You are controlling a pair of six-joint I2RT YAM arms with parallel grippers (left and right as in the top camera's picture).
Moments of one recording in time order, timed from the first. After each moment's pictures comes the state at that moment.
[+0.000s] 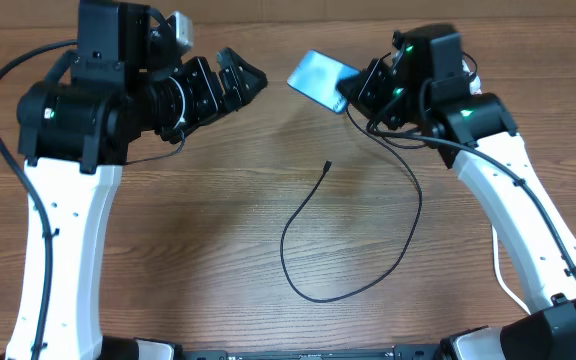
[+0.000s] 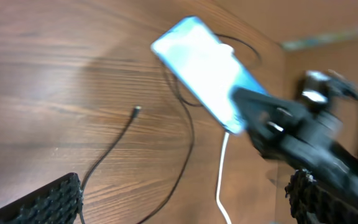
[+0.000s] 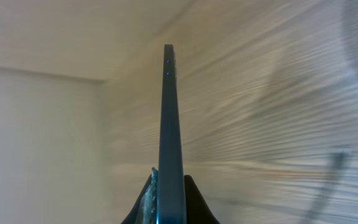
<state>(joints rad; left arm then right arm) -0.18 1.57 1.98 -1.28 0.45 -0.65 0.28 1.60 1.50 -0.58 -0.45 0.89</state>
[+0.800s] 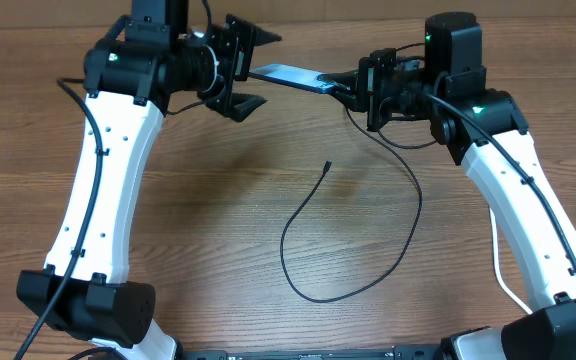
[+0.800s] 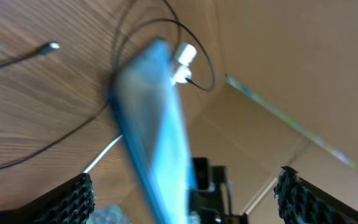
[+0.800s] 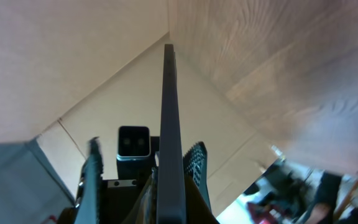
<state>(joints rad) -0.20 1.79 1.97 -1.02 0.66 -1.44 0.25 1.59 1.50 -0.49 -0.84 1.78</state>
